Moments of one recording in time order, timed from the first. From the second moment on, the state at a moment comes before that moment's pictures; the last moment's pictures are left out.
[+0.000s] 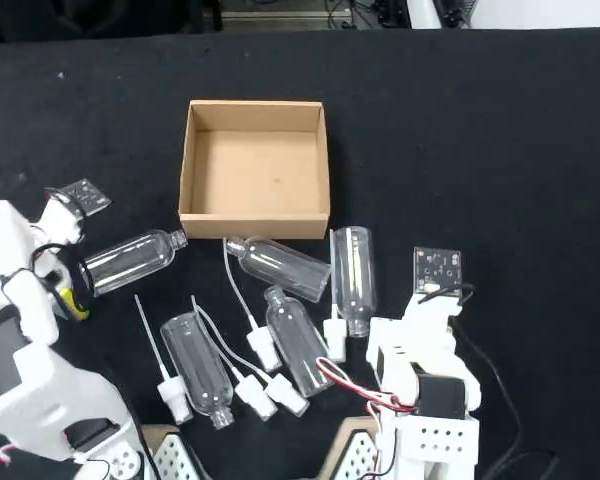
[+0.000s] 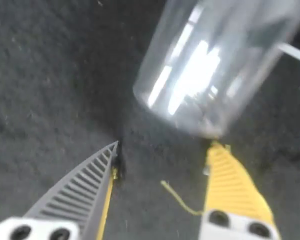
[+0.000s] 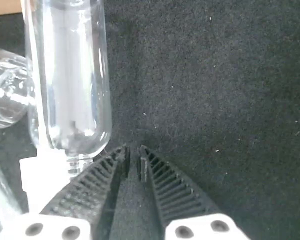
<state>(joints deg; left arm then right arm) -38.9 3.6 24.1 64.9 -78.3 5.4 -103.0 96.9 74.3 -2.9</state>
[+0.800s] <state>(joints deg) -15.5 -3.9 20.8 67.7 -71.4 5.4 -103.0 96.9 74.3 -2.9</state>
